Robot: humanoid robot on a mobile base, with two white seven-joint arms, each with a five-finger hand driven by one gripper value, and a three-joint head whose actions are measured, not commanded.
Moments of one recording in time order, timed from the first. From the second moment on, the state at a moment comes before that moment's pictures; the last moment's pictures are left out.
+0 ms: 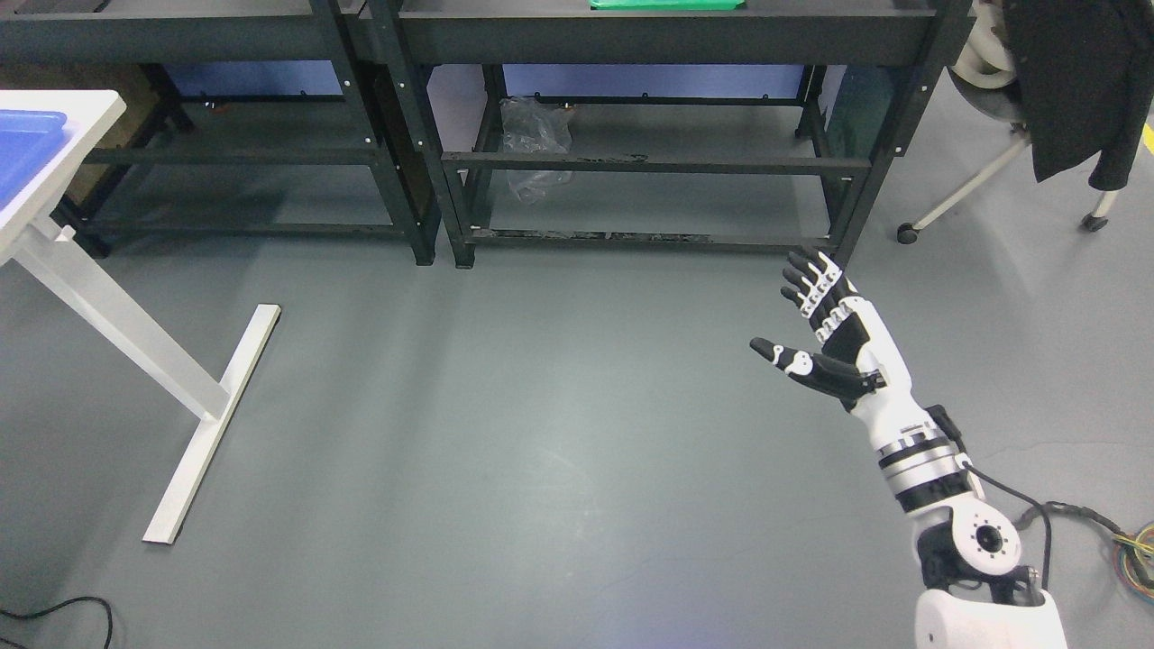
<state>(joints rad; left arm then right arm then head) 0.00 0.00 -0.13 0.00 0.13 -0.12 -0.17 0.01 0.00 -0.05 -1.57 -0.15 -0.14 0.41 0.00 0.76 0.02</state>
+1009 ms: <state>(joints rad) 0.00 0.00 -0.13 0.00 0.13 -0.12 -0.17 0.02 0.00 -0.04 -1.57 0.05 -0.25 0.28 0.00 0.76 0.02</state>
